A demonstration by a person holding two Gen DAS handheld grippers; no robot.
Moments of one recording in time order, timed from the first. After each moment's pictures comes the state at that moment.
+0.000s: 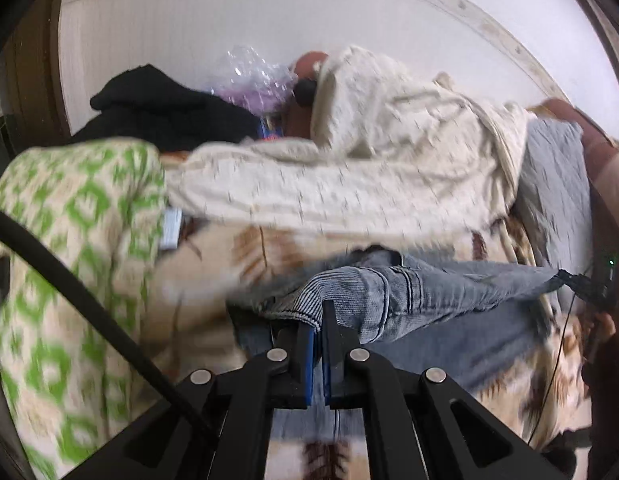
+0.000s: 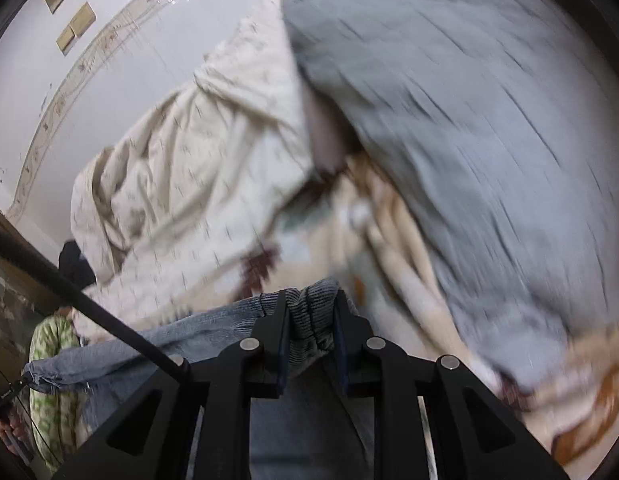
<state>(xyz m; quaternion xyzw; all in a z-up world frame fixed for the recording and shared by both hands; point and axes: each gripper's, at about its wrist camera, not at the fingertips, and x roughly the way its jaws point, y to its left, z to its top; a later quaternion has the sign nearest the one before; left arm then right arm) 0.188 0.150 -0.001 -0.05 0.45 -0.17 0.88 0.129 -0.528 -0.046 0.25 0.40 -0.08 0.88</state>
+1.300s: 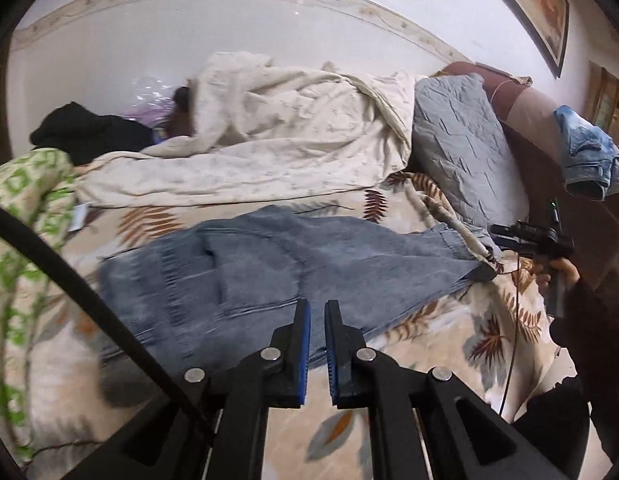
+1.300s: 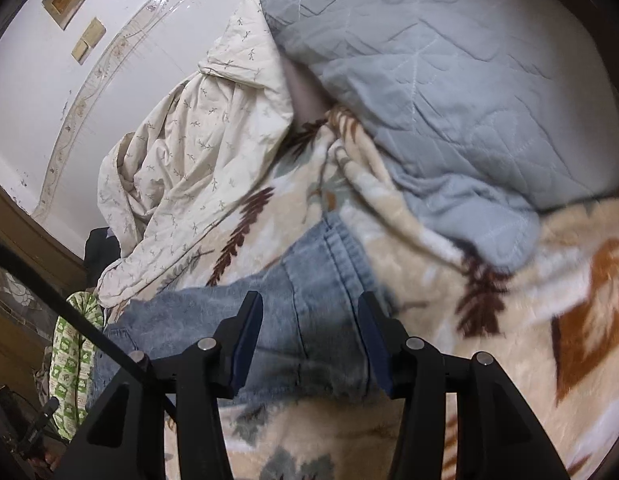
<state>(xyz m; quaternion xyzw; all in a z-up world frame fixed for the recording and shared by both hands) 0.051 0.034 -0.023 -0.02 0.37 -0.29 0.88 0.036 -0.530 -0.077 0.29 0.39 -0.04 0.87</state>
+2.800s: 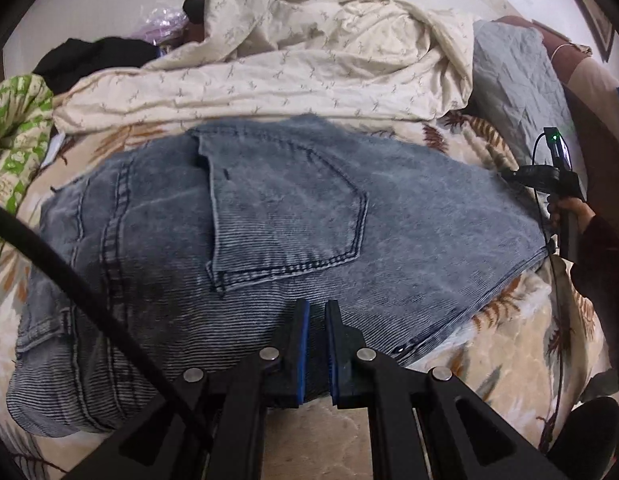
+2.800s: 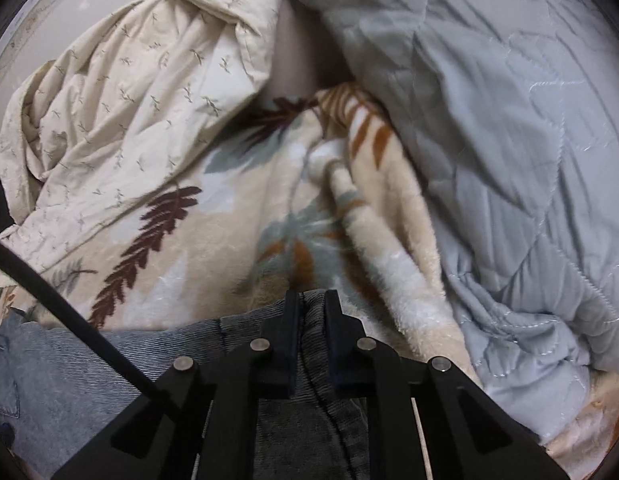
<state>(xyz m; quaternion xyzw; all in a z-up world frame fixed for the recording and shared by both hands) 0.117 0.009 -0.136 0.00 0.48 -0.23 0.85 0.194 -0.521 -0.151 0.13 0.47 -0.13 0.87</state>
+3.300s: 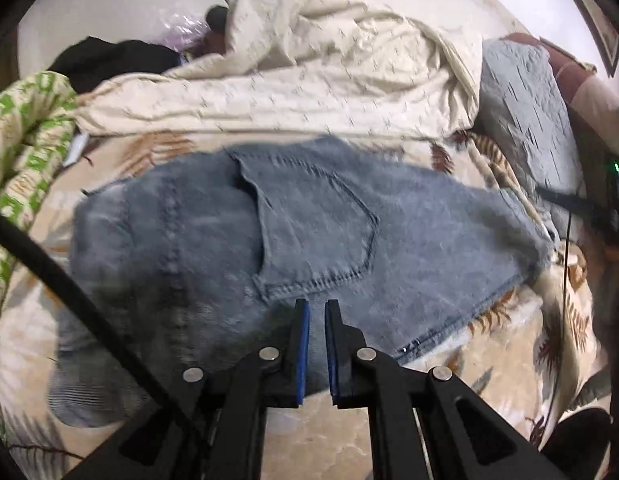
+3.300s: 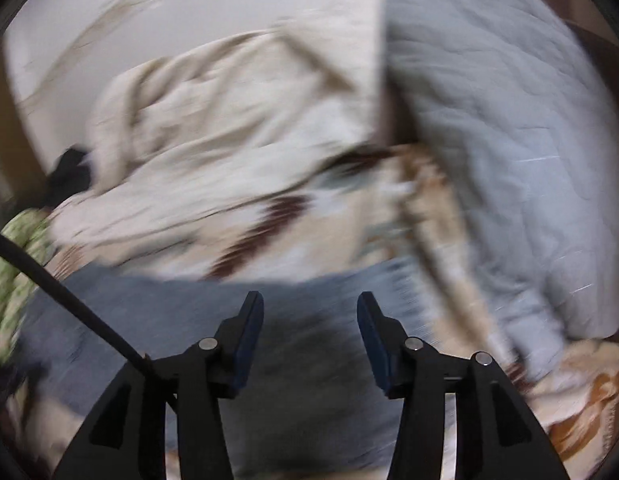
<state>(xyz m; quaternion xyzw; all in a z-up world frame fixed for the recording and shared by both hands) 0.112 0.036 -0.106 -0.02 0.46 -0.21 0.86 0.109 -0.419 -0.067 0.09 0.41 -0.03 0.91</state>
